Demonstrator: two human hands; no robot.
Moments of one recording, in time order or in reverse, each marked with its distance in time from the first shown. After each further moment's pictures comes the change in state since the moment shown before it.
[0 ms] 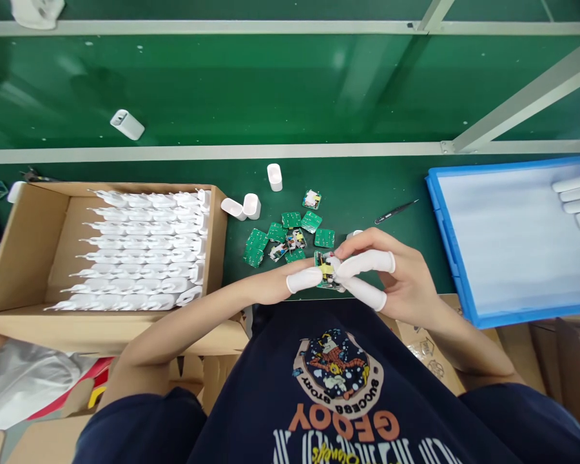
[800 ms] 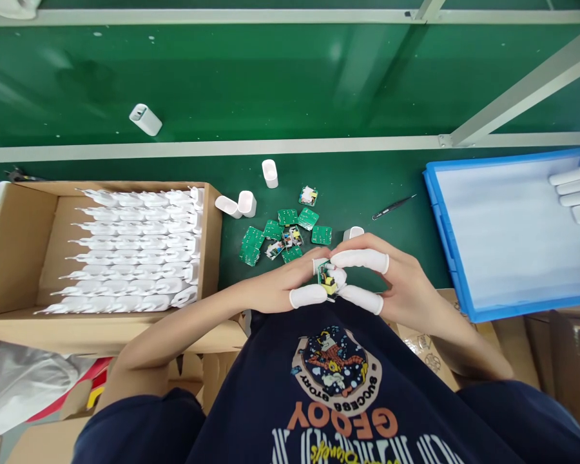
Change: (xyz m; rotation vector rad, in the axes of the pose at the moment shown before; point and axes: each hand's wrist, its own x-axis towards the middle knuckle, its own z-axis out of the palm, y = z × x) left_hand 0.004 0.007 -0.003 0.519 -0.122 0.187; right_hand -0.008 -0.009 -0.005 -0.150 -0.136 0.067
